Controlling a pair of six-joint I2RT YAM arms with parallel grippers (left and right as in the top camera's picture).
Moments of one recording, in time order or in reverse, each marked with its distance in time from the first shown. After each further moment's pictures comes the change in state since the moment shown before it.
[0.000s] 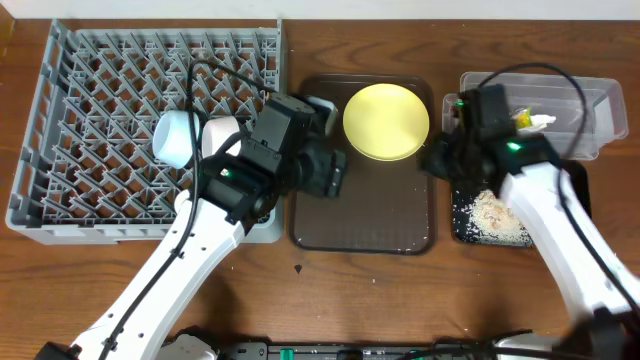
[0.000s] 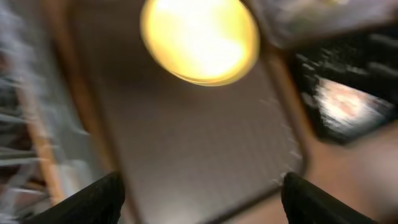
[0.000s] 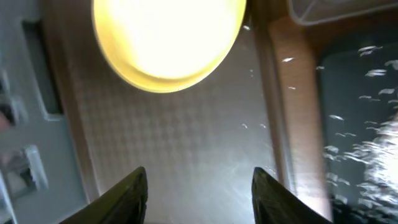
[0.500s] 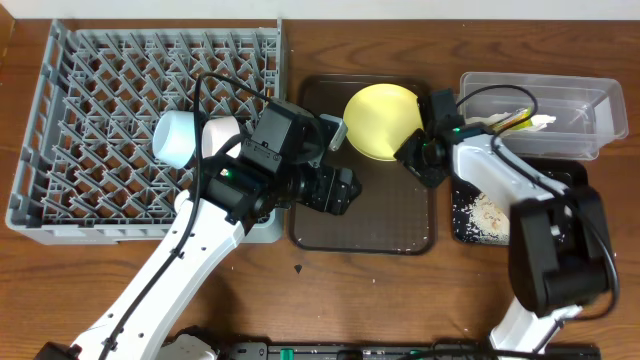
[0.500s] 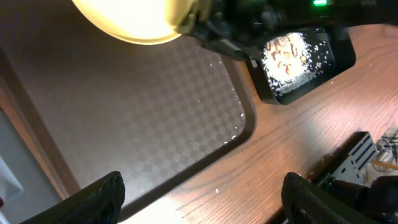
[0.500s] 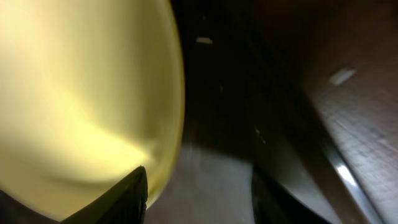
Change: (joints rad) left arm 0.000 0.000 -0.001 -0.075 0.206 -0.014; right arm 0.027 0.390 -0.001 0.277 0.052 0.397
